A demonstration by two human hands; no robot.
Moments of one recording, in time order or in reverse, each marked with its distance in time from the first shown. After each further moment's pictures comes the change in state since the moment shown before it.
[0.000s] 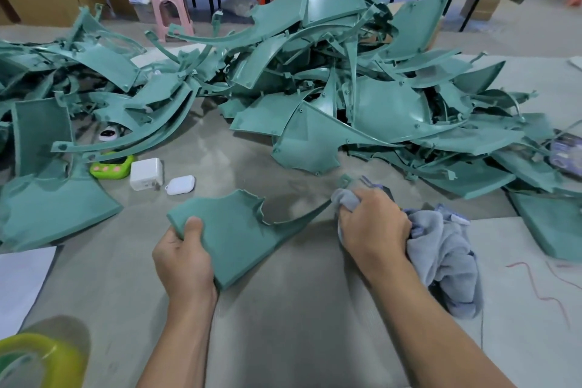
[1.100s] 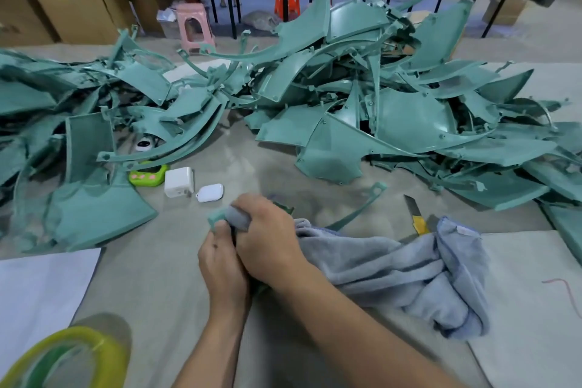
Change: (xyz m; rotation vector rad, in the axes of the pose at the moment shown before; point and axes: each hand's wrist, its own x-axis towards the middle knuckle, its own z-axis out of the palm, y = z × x) left_hand -0.005 0.002 0.003 -0.053 -0.155 0.057; right_hand -0.038 -0.164 0.046 0.517 -0.364 -0.307
